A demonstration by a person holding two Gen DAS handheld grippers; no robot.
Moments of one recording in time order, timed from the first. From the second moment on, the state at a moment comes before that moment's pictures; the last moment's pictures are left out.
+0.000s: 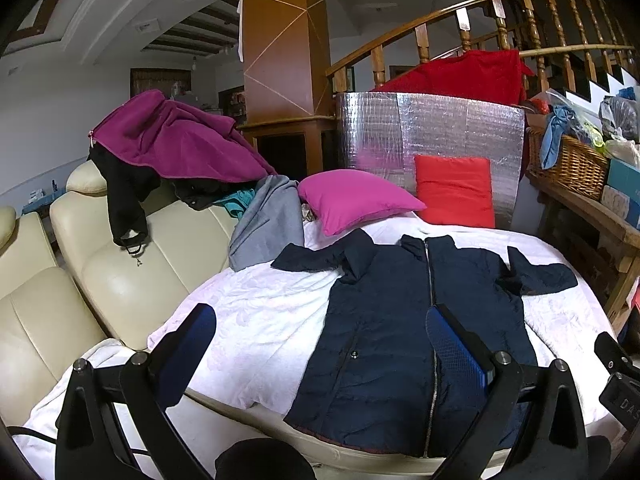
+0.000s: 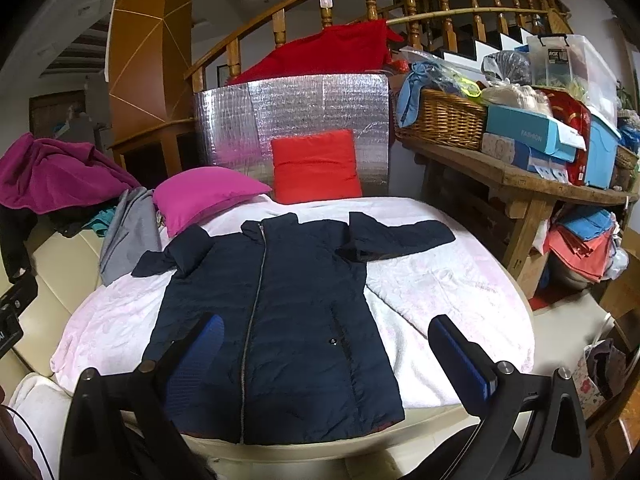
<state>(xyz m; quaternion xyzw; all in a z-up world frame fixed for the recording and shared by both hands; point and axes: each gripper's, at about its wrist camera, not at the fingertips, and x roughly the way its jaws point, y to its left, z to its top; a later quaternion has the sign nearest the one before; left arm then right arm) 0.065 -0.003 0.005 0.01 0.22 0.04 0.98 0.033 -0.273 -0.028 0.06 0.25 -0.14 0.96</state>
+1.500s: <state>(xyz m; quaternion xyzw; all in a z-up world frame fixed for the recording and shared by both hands) 0.215 -0.041 -0.048 0.01 0.32 0.01 0.95 0.129 -0.359 -0.051 0.15 0.24 -0.15 0.95</state>
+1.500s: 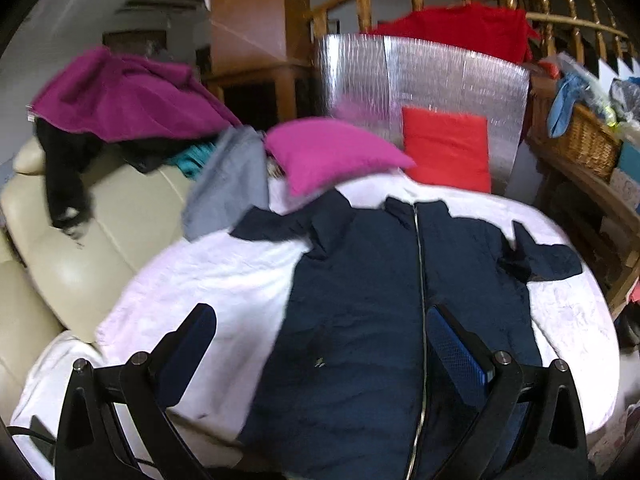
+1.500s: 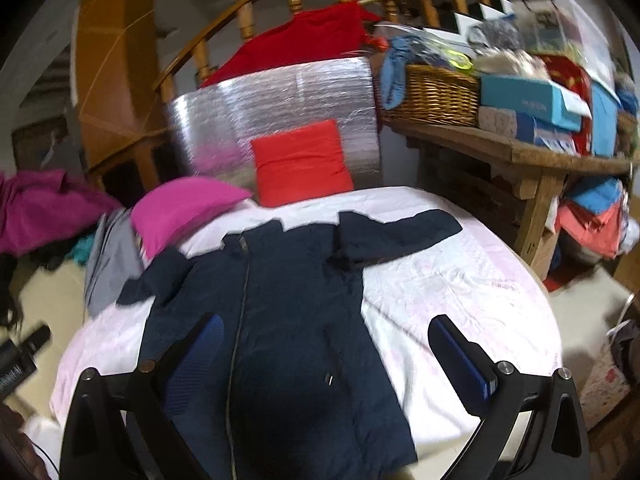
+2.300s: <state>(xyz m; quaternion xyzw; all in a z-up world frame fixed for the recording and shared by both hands) 0.413 -0.113 -0.184 0.05 0.37 0.05 0.92 0.395 -0.697 -0.282 0.57 0.24 -0.16 0.77</state>
